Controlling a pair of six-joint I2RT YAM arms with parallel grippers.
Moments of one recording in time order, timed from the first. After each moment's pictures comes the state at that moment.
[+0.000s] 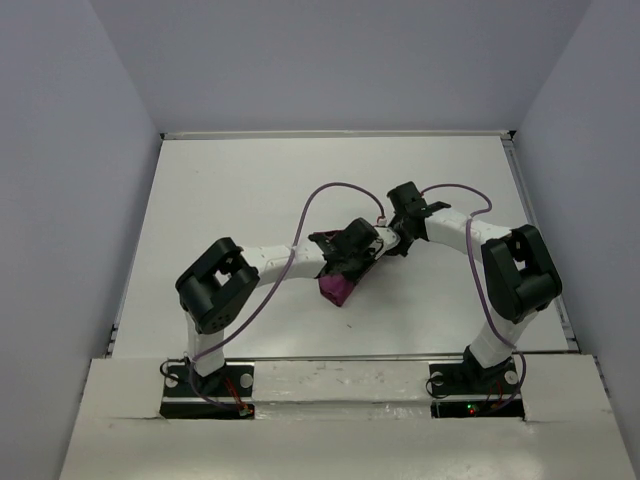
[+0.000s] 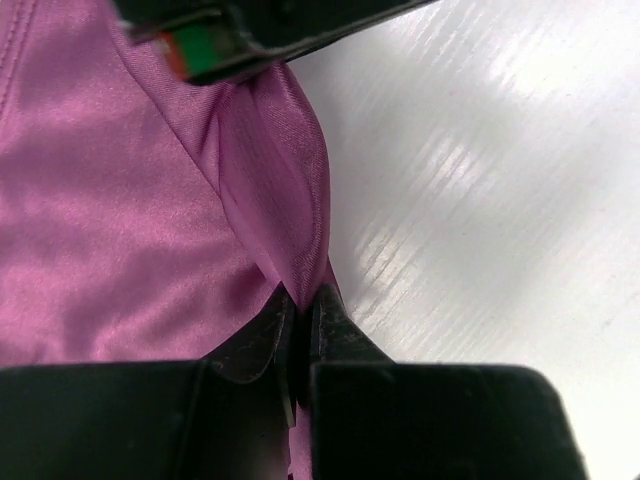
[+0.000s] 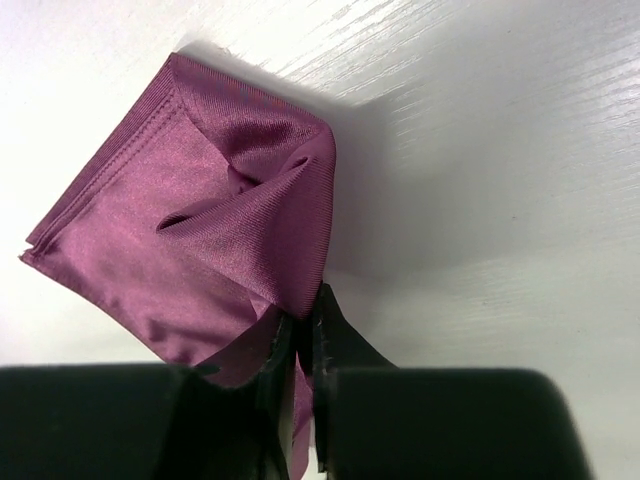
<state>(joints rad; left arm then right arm) -0.98 1.85 1.19 -0.26 -0.02 0.00 0.43 1.74 1.09 -0.47 -0.02 1.03</state>
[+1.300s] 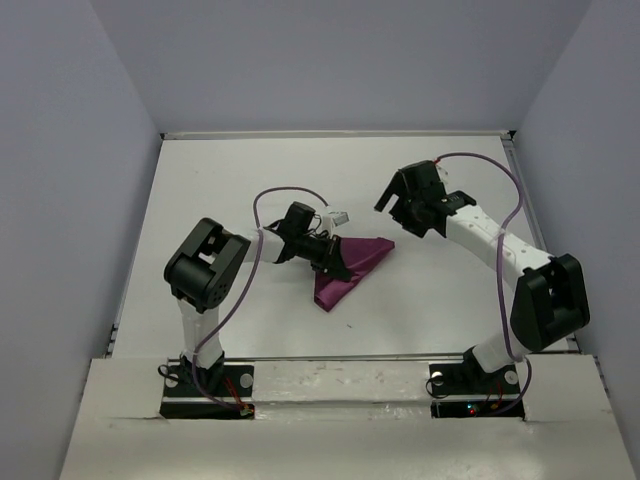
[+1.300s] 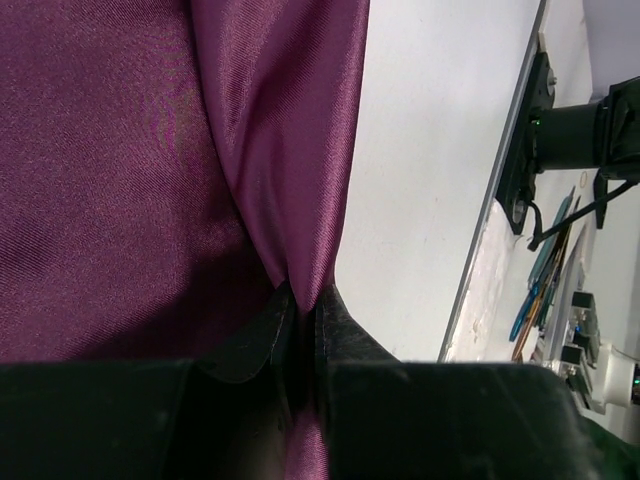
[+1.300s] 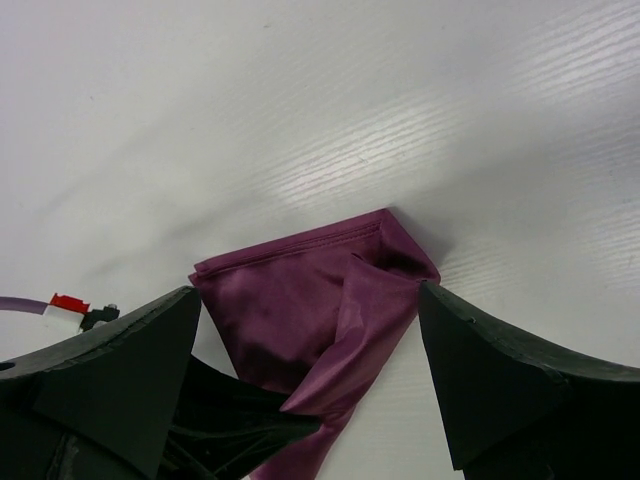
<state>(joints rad) -0.58 1.90 0.94 0.12 0.88 -0.30 0.43 1.53 1.18 -0.49 0.18 0.91</state>
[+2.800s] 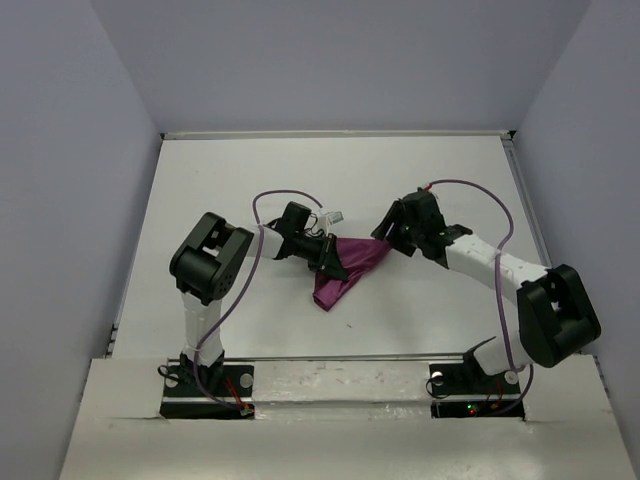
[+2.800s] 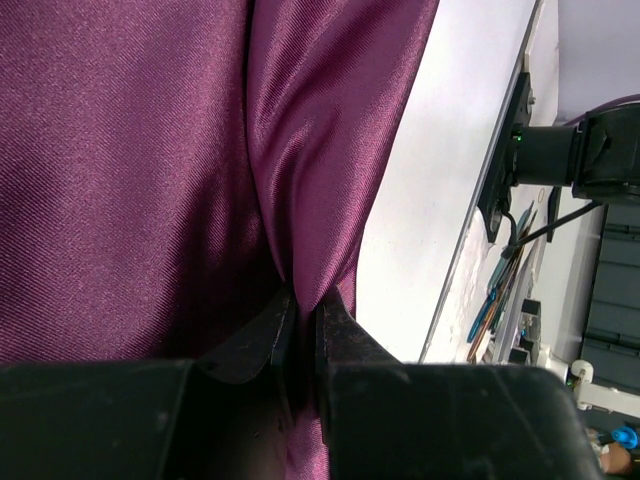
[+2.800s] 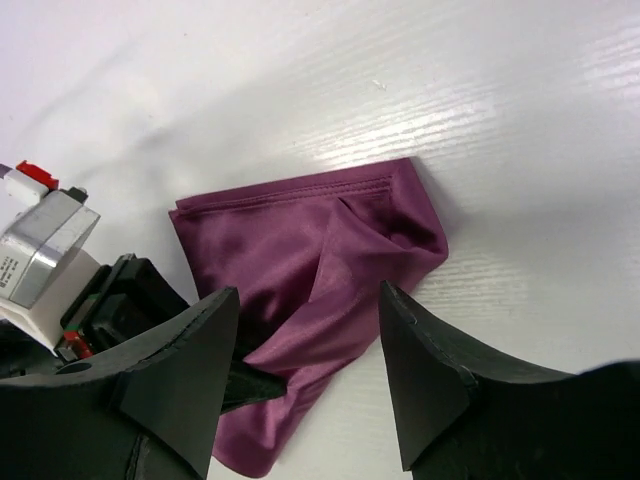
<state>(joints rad) -0.54 1.98 0.97 0.09 0.92 -0.36 0.47 1.44 0.85 -0.17 0.07 0.89</state>
